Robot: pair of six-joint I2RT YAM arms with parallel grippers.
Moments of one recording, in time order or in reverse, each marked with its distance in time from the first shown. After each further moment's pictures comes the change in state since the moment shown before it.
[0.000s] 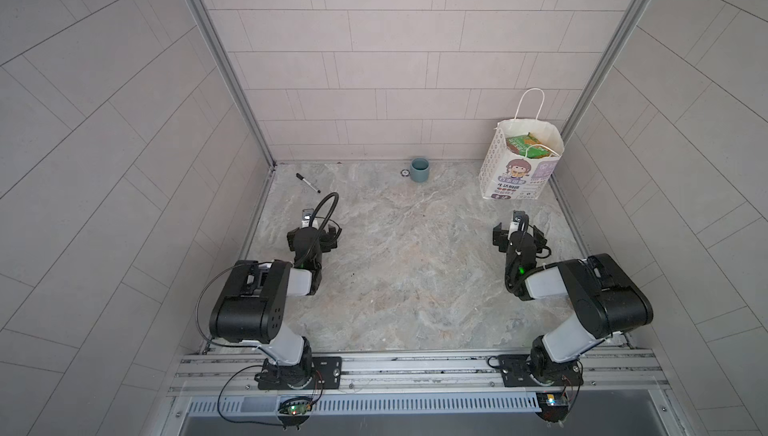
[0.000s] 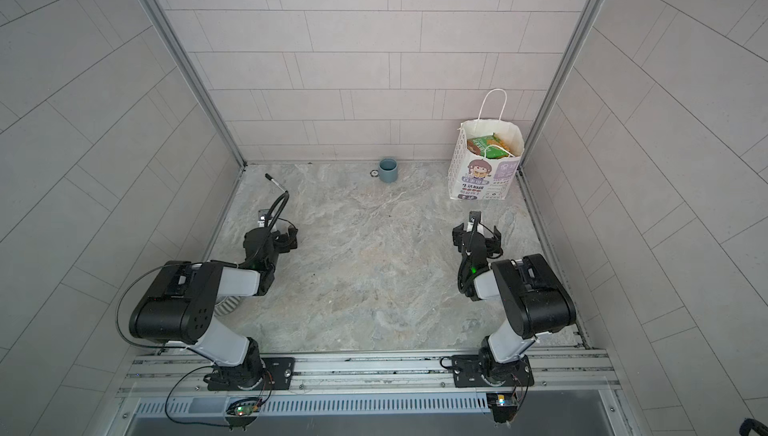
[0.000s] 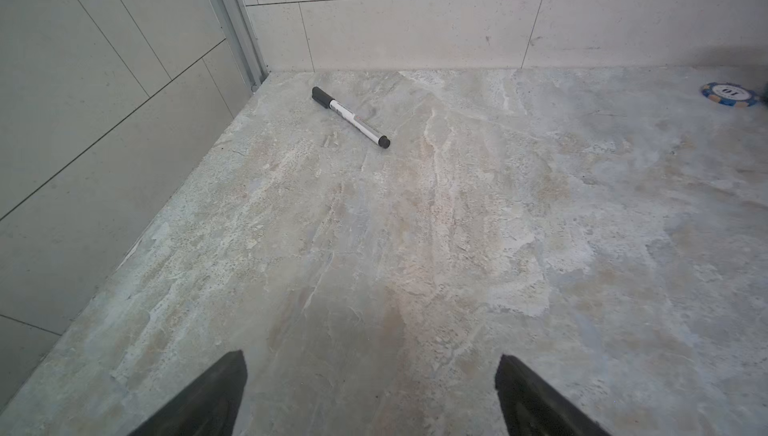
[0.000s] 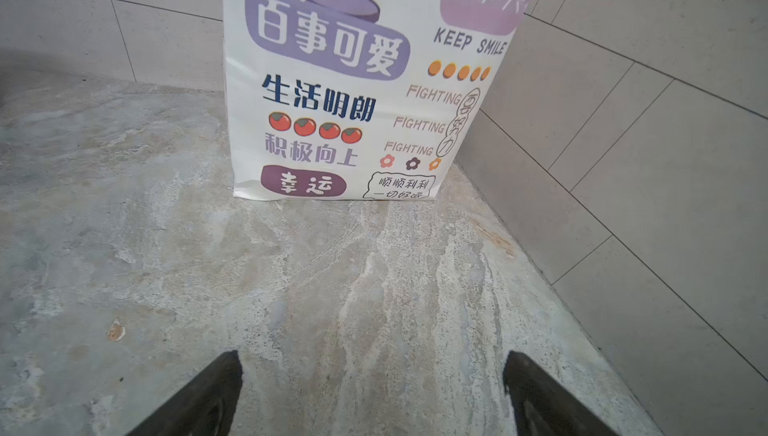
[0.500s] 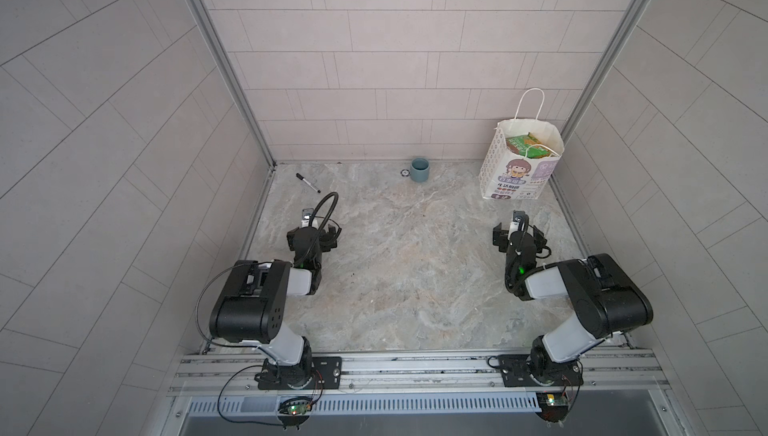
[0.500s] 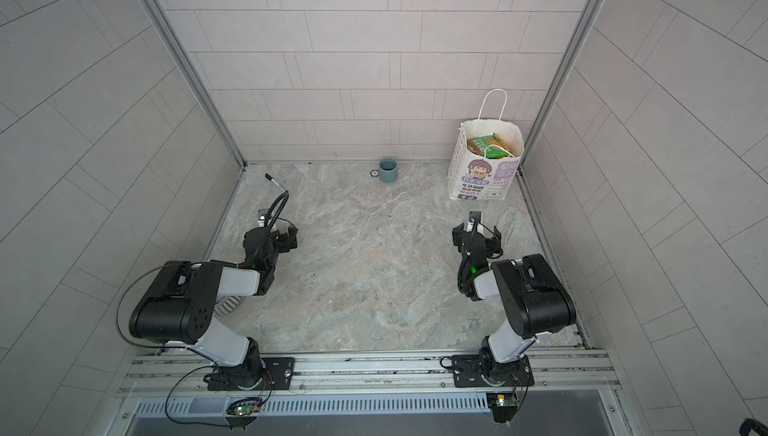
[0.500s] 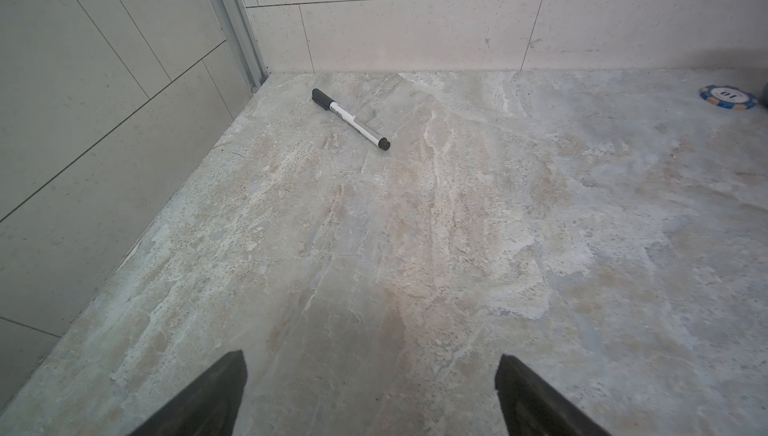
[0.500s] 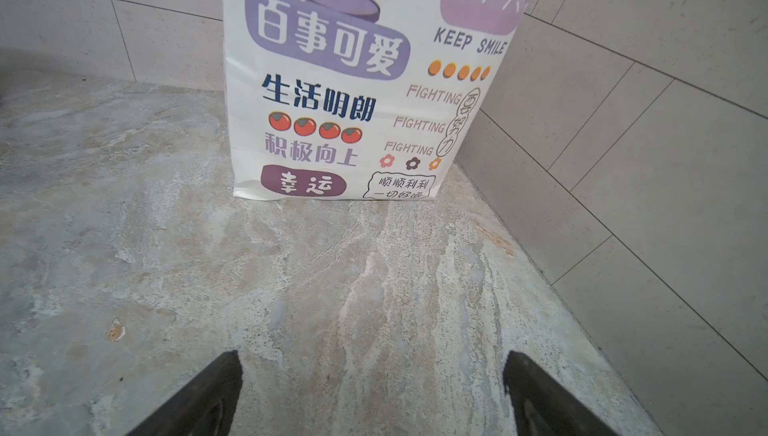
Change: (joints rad) left arm 0.002 0.000 0.003 0.000 0.003 0.000; right arm 0.000 0.000 0.000 0.000 0.000 0.000
